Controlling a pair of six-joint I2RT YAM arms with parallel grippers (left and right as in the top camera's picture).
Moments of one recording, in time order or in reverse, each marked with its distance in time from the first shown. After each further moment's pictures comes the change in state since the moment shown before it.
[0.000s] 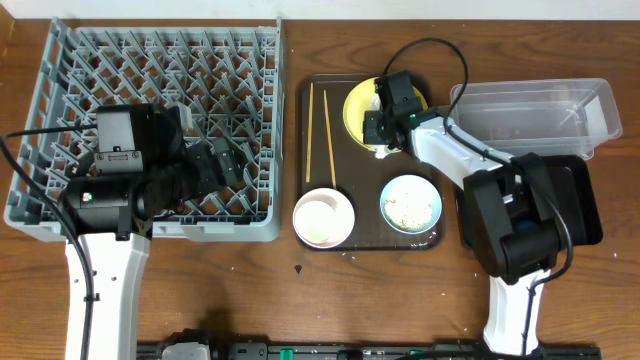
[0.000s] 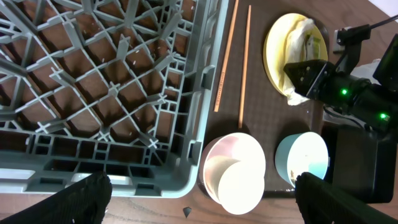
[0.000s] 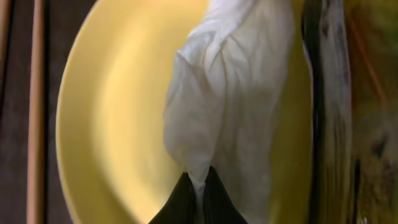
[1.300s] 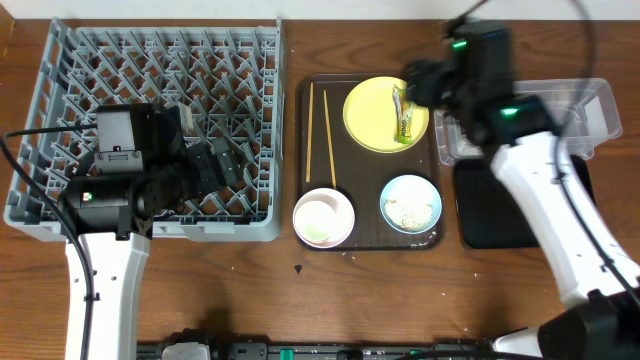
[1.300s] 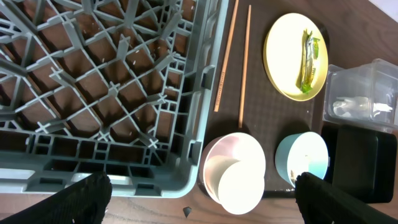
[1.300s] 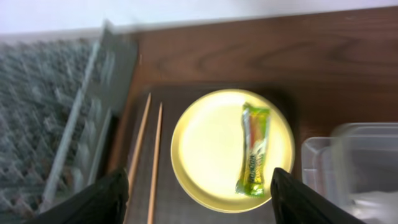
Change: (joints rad) left arm 0.000 0.001 0.000 0.000 0.000 0.000; right arm -0.056 -0.482 0.055 -0.233 -0.003 -0.049
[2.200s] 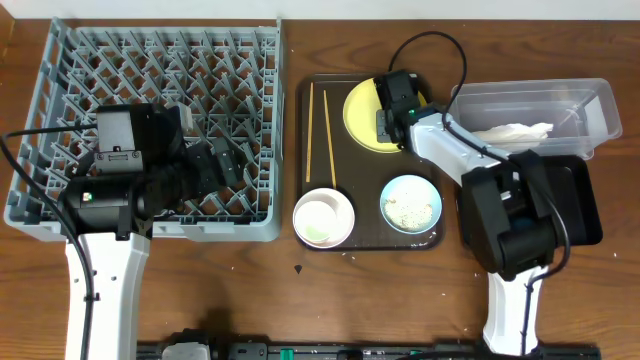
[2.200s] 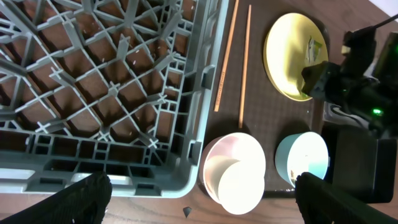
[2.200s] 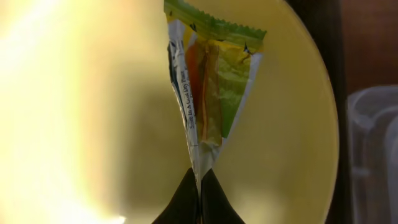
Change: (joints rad) left arm 0.000 0.000 0.000 0.000 0.000 0.000; right arm 0.050 0.504 -0.011 0.145 0.275 -0.012
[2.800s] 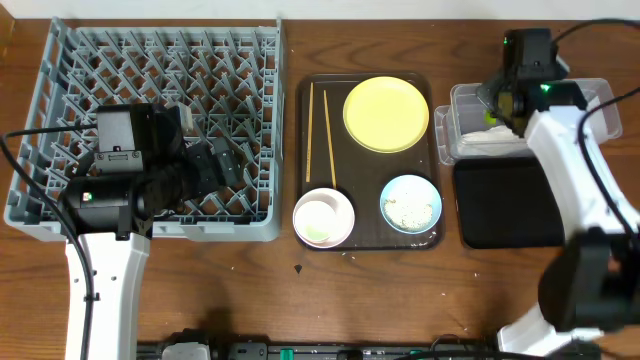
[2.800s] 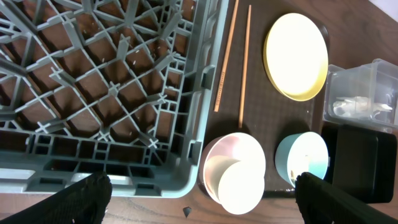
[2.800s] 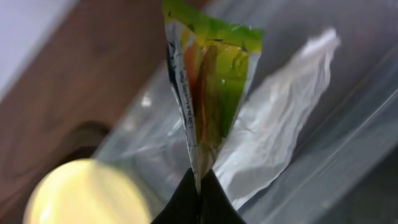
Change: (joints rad) left arm 0.000 0.000 0.000 0.000 0.000 0.000; right arm -0.353 -0.313 0.015 -0.280 -0.032 0.547
